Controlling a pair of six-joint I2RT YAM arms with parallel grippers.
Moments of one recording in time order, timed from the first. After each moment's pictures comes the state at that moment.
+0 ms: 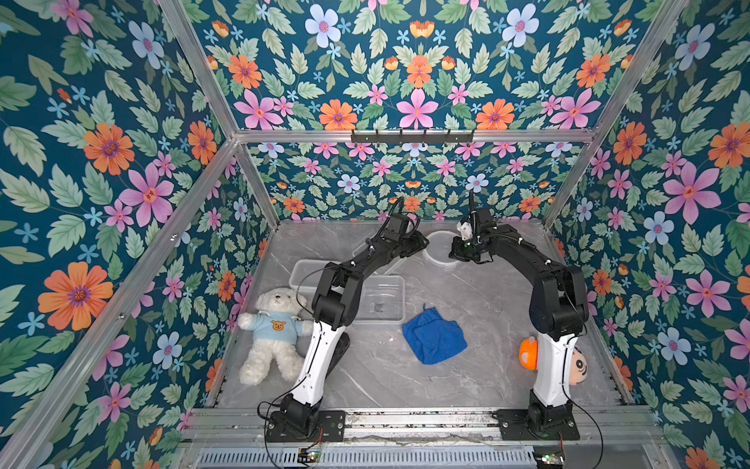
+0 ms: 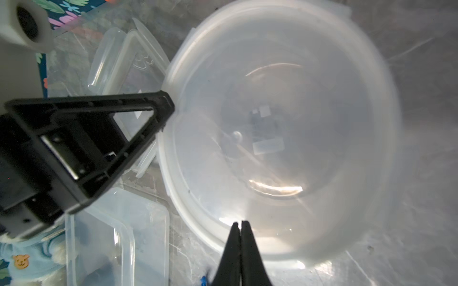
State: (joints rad) left arm -0.53 2.47 2.05 -0.19 0.37 -0.81; right arm 0.24 2.07 1.75 -0.69 -0.32 0.37
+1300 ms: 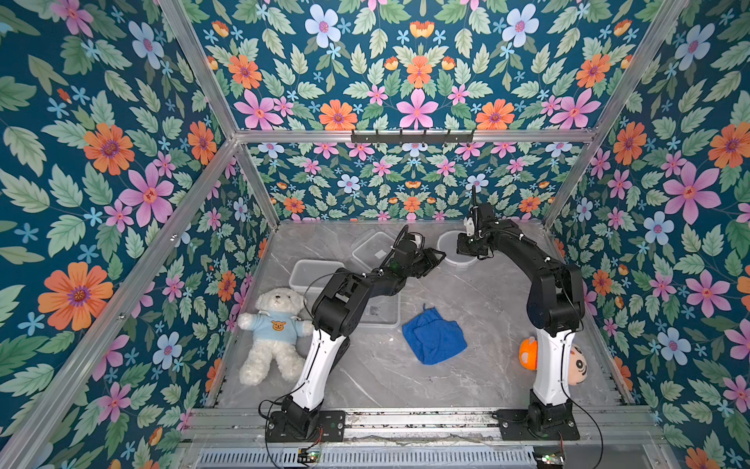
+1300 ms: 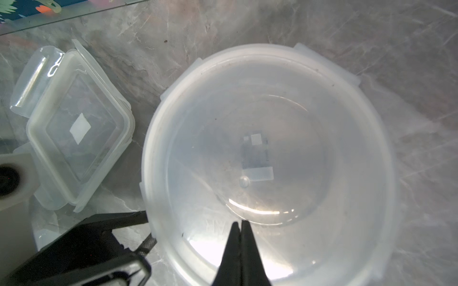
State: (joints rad) left arm -0.63 2.31 1.51 0.51 0.38 -1.14; right arm 0.21 2.13 1.84 -0.73 -0.14 0.29
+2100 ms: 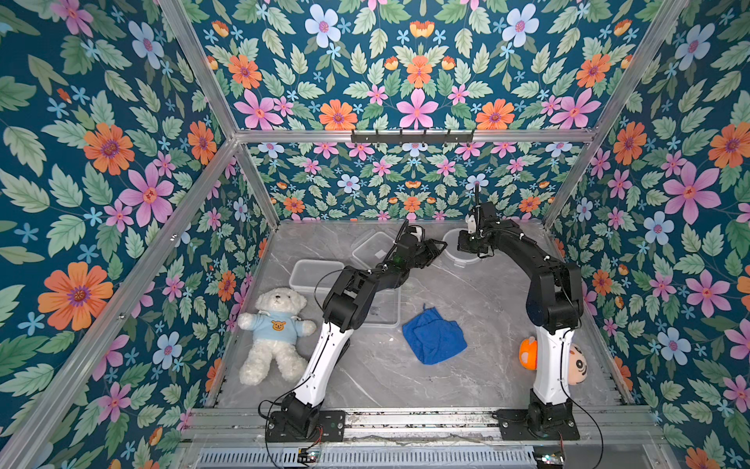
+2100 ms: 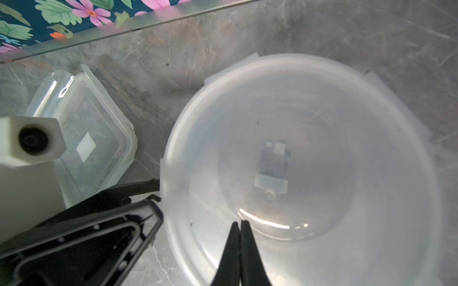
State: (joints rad) left arm -0.59 2.50 1.74 0.56 0.40 -1.20; right arm 0.19 2.17 1.85 -0.67 -0.15 0.30
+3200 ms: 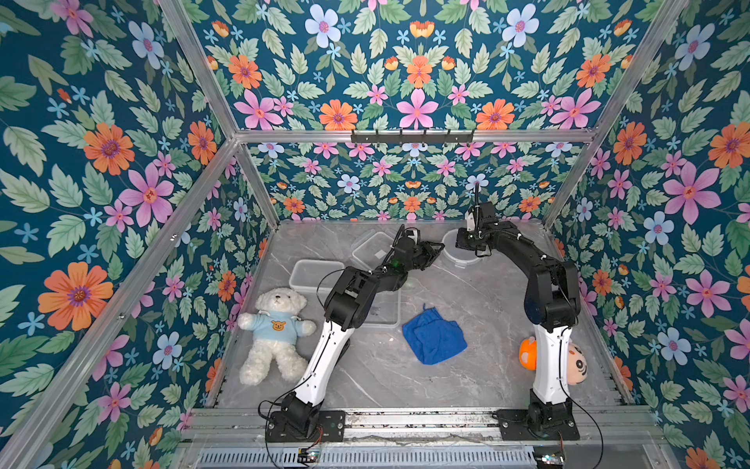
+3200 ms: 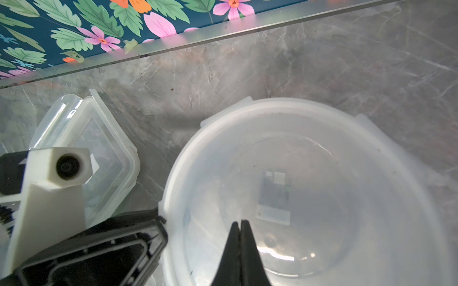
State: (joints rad) left arm -0.59 2.52 1.72 0.65 0.42 -1.33; right arm 0.19 2.20 1.86 -0.60 -0.15 0.32
